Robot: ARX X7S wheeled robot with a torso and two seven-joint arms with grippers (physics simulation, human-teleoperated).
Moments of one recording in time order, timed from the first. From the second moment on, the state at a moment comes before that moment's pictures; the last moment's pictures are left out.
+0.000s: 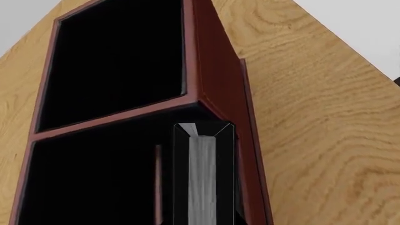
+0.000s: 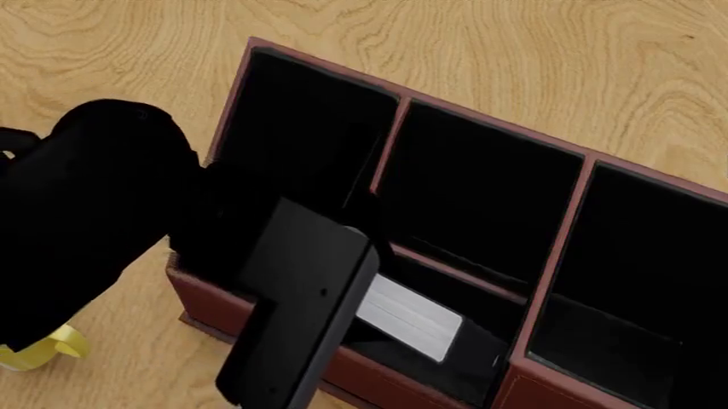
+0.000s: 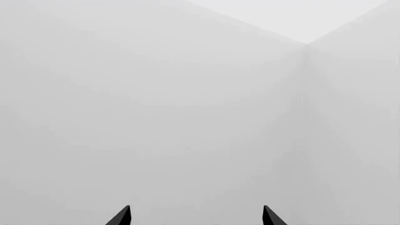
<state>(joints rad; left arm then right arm) -1.49 -0.29 1.17 -0.13 -0.20 -0.32 1.13 0.53 0.97 0.29 -0.89 0.92 0.62 0.68</state>
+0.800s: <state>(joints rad) -1.47 -0.20 1.22 -0.34 -0.16 -0.19 1.13 0.47 0.96 0.30 -0.87 0.88 0.59 0.66</state>
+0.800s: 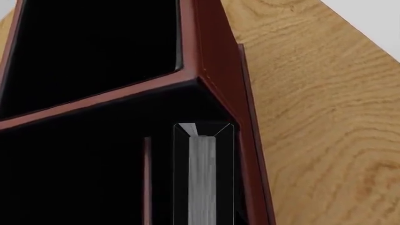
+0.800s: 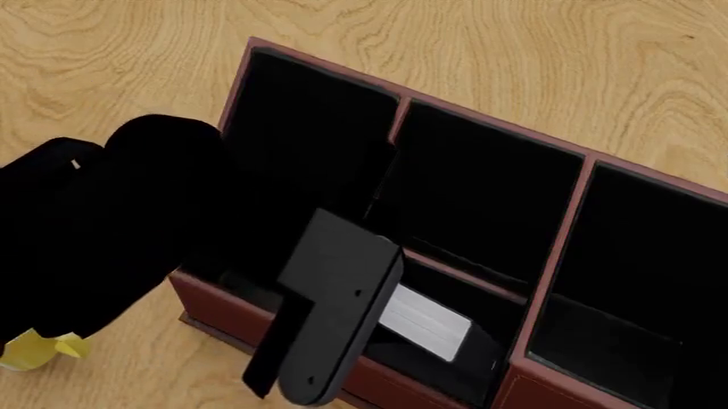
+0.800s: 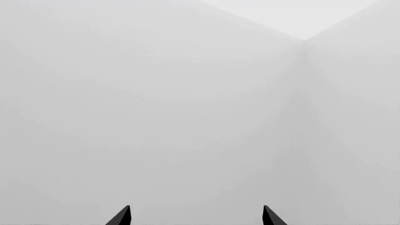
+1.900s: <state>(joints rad) -1.46 -0.07 1.26 -0.70 -0.15 0.04 1.12 0.46 0.95 0.28 -0.84 0.84 0.57 0.65</state>
